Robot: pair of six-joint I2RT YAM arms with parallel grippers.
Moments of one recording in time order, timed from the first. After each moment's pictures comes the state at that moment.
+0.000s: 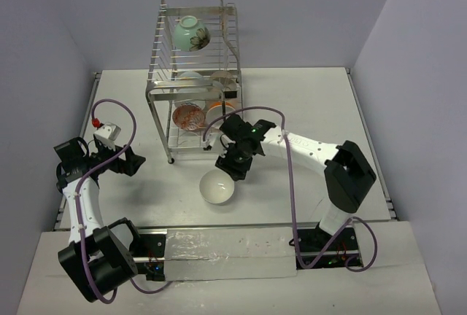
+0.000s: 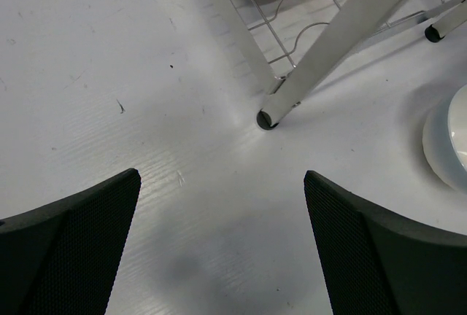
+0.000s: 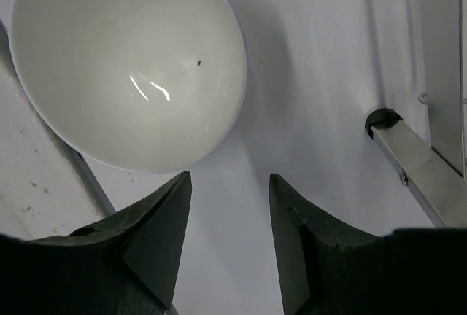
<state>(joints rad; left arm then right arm) 0.53 0.96 0.60 -0.46 0.95 0.54 0.83 1.67 1.24 -0.80 -0.25 -0.35</state>
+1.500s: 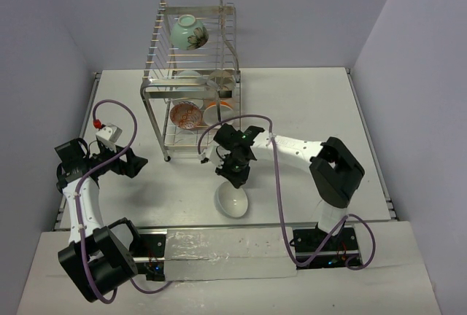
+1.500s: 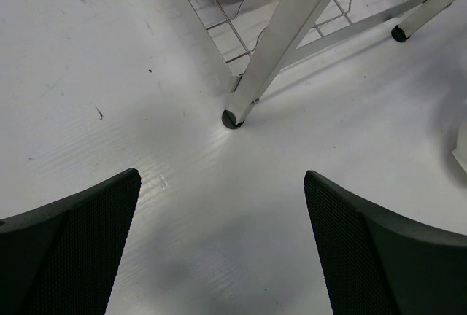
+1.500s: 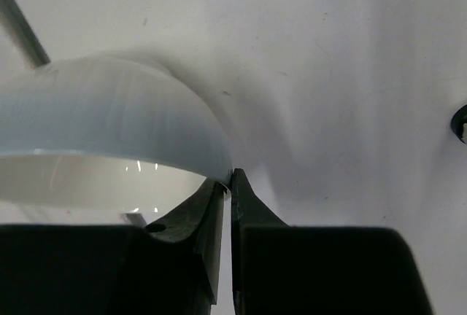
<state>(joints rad) 0.53 0.96 0.60 -0.50 1.00 0.57 0.88 1.78 1.25 -0.82 -0.29 -0.36</state>
